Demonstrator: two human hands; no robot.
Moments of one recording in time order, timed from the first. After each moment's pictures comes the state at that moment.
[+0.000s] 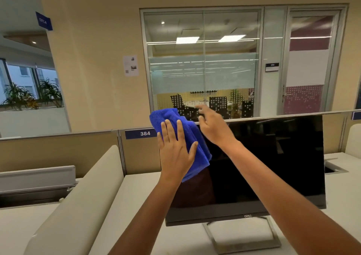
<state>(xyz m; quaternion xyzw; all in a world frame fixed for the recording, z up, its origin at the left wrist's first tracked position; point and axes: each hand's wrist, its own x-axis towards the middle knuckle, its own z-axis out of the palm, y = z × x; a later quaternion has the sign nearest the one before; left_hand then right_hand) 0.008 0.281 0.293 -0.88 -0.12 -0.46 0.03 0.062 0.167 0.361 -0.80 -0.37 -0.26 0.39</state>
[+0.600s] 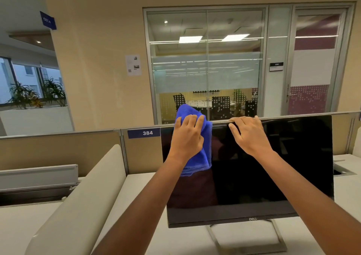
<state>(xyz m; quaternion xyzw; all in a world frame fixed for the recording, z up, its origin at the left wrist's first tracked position) 0.043 0.287 0.323 -0.85 0.04 -0.51 0.13 0.119 0.103 0.320 -0.86 -0.27 -0.37 0.20</state>
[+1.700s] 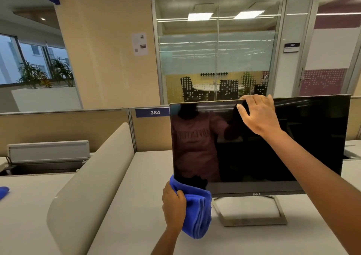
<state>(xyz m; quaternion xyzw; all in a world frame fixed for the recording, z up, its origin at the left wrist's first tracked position) -0.037 0.292 0.101 -0.75 -0.30 -0.31 -0.50 0.119 0.106 0.315 -0.87 -0.25 -0.37 0.19</state>
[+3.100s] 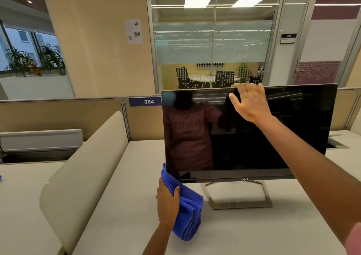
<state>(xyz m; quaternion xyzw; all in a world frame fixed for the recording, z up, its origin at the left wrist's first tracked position) -0.053 0.280 0.073 -0.77 -0.28 -0.25 -0.50 0.116 0.101 0.319 -0.89 -0.27 -0.33 0.17</state>
